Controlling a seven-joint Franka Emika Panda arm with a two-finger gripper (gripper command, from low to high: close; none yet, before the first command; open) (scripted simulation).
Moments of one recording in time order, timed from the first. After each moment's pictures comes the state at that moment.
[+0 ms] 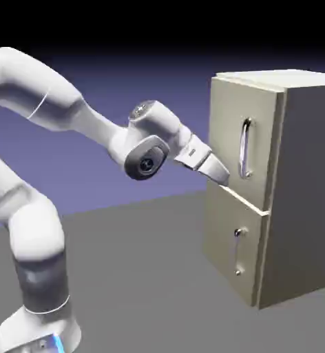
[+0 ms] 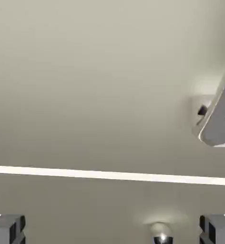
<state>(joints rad) 0.03 -0.58 -0.02 -2.81 -0.05 3.03 0.78</state>
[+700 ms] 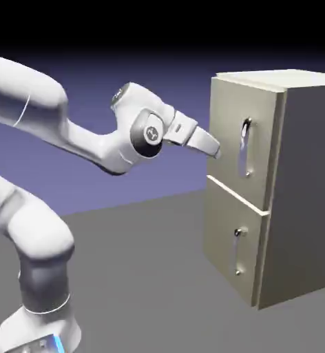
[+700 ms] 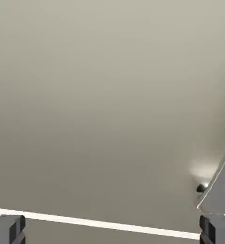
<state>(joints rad) 0.29 -0.74 -0.34 -2.74 -0.97 2.95 1.44</state>
